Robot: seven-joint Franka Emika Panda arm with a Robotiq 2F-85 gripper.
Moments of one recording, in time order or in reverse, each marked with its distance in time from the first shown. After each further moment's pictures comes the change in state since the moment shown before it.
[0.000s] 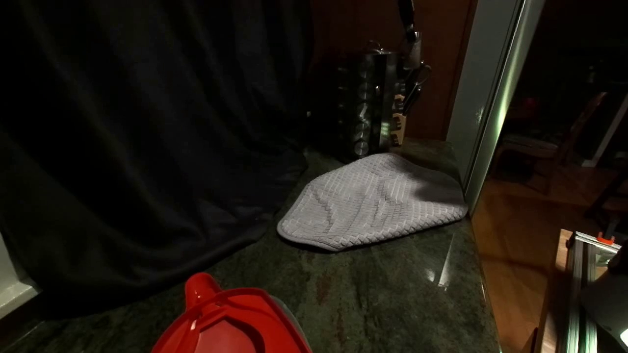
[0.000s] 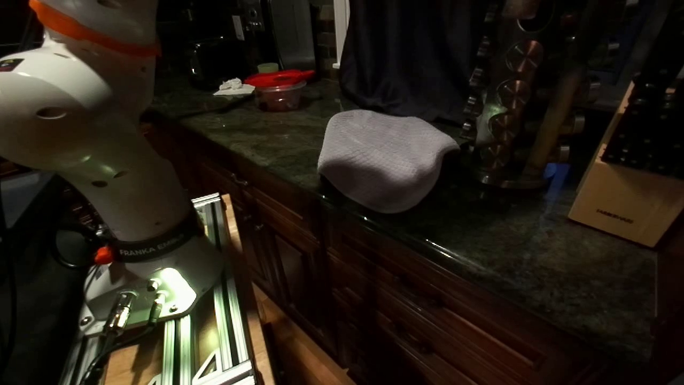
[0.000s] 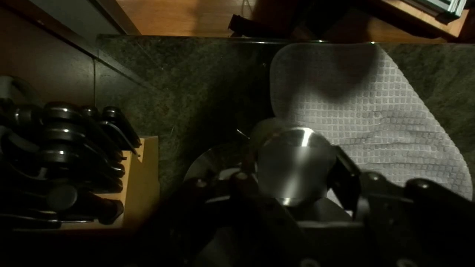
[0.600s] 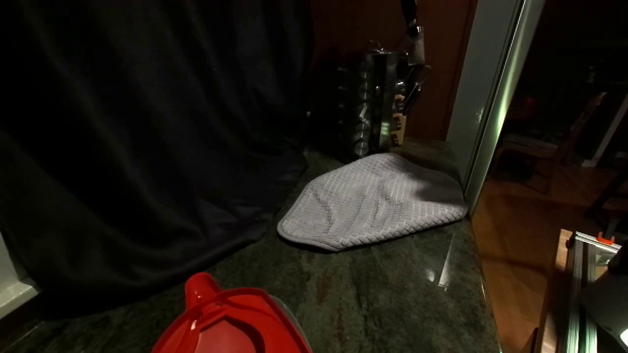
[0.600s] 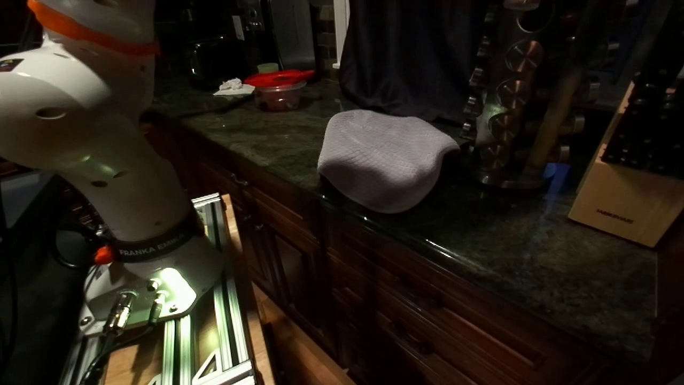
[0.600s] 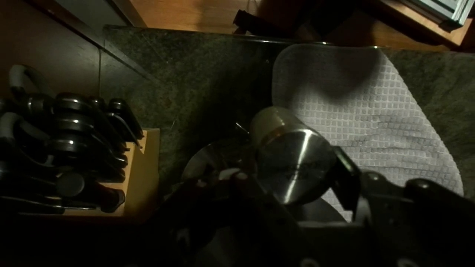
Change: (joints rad) arm -0.005 -0.022 -0.002 -0.006 -0.005 0.006 -0.066
